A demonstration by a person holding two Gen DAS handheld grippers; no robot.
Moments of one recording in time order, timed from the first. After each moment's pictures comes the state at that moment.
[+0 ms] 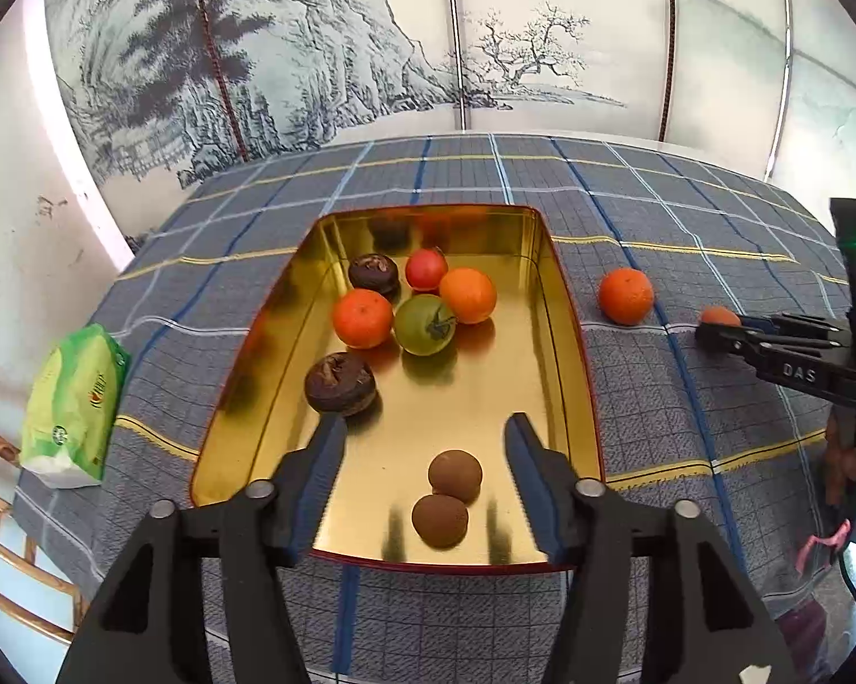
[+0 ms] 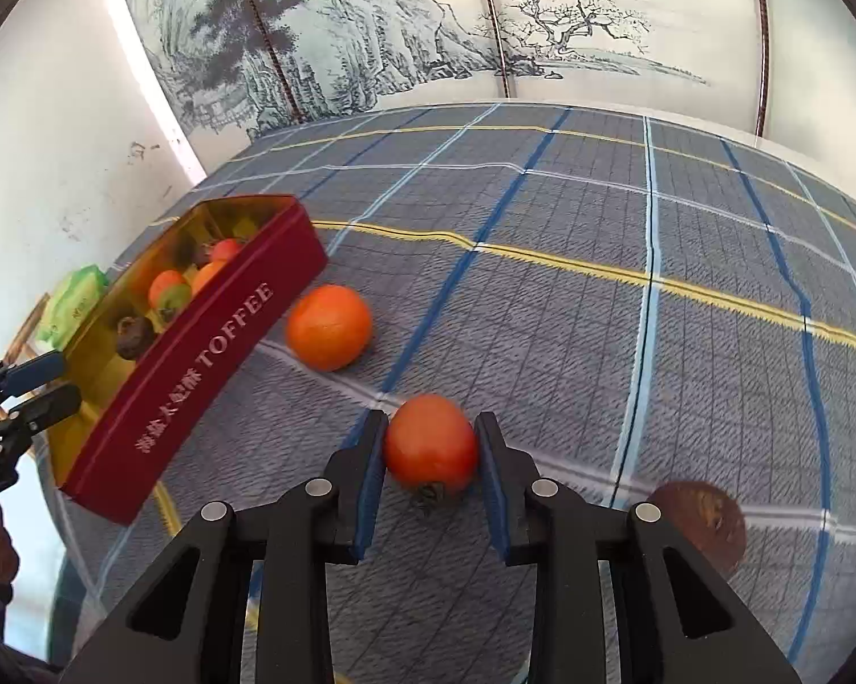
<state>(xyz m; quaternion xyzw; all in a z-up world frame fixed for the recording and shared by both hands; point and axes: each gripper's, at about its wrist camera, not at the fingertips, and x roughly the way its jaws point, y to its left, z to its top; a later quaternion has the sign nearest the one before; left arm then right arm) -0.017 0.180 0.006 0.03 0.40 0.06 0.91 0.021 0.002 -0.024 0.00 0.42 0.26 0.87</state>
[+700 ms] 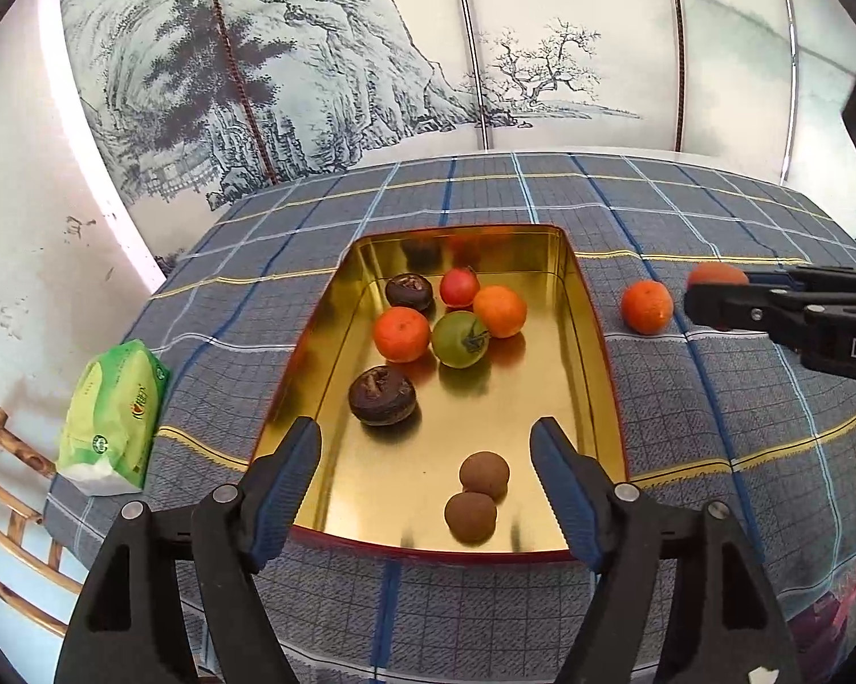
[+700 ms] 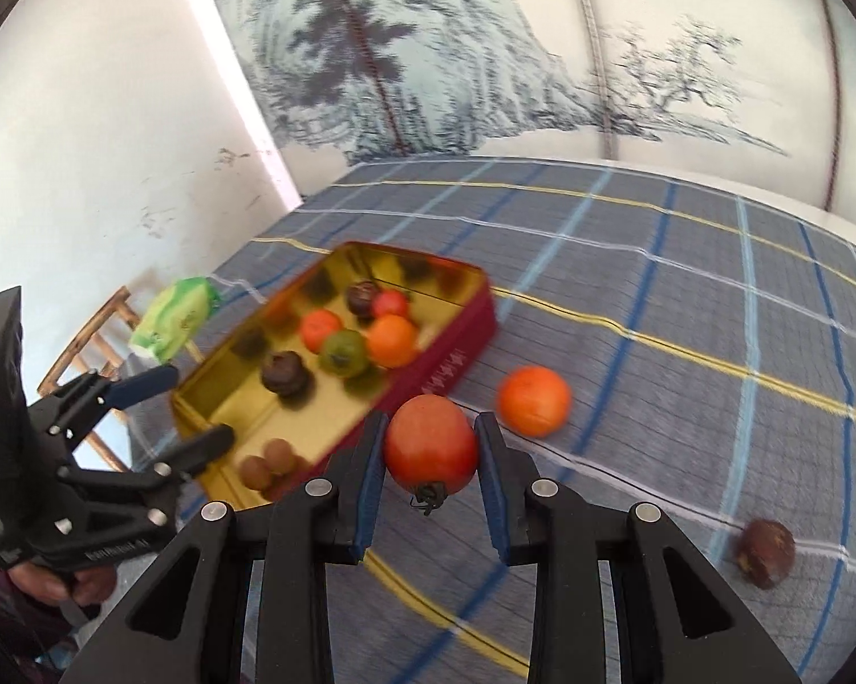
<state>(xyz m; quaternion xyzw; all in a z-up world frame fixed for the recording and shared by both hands) -0.030 0.184 0.015 0.05 0.38 0.09 0.92 -0.020 0.069 0.042 -0.01 0.38 0.36 0.85</state>
